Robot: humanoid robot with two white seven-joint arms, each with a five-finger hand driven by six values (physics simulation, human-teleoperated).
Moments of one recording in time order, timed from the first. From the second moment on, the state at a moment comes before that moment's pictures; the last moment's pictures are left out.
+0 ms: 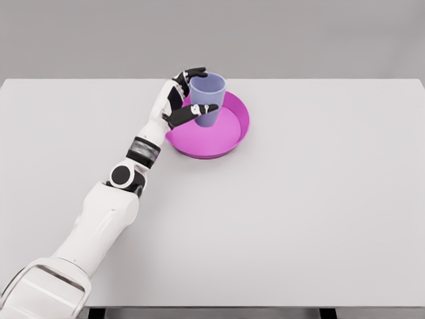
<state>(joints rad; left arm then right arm) -0.62 0.02 -0.50 -0.73 0.49 -0.61 -0.21 -0.03 0.00 -0.02 0.12 -0.02 0.11 0.04</state>
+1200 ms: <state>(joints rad) -0.63 0.02 -0.50 -0.72 0.50 -0.61 -0.20 -0.03 0.00 -0.02 0.12 -0.02 0.11 0.04</state>
